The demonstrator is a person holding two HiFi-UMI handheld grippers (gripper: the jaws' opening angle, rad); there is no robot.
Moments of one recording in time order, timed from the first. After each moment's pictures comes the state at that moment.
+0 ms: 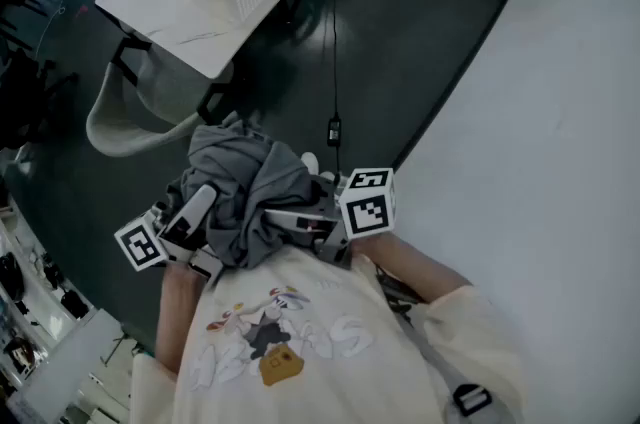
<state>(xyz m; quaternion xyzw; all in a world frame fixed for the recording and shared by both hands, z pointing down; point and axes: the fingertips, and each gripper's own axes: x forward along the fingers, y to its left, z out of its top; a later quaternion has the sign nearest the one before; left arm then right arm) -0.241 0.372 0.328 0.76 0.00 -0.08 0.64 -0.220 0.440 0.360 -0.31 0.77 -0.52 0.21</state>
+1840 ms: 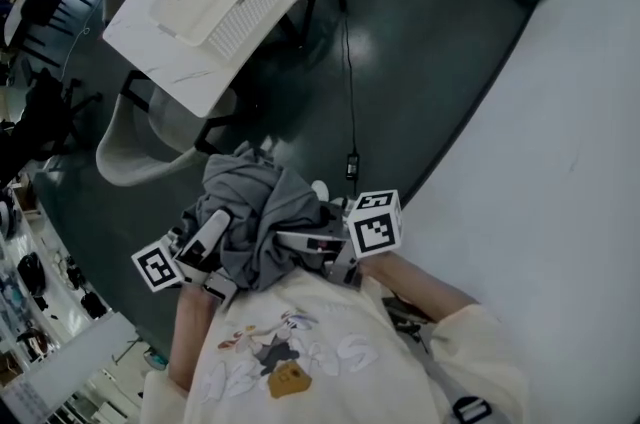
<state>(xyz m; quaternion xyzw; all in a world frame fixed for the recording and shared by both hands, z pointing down) -0.110 0.403 0.345 0.77 -0.05 -0.05 0.63 -0.091 0.468 0.381 -0.25 0.75 -0.55 0.25</state>
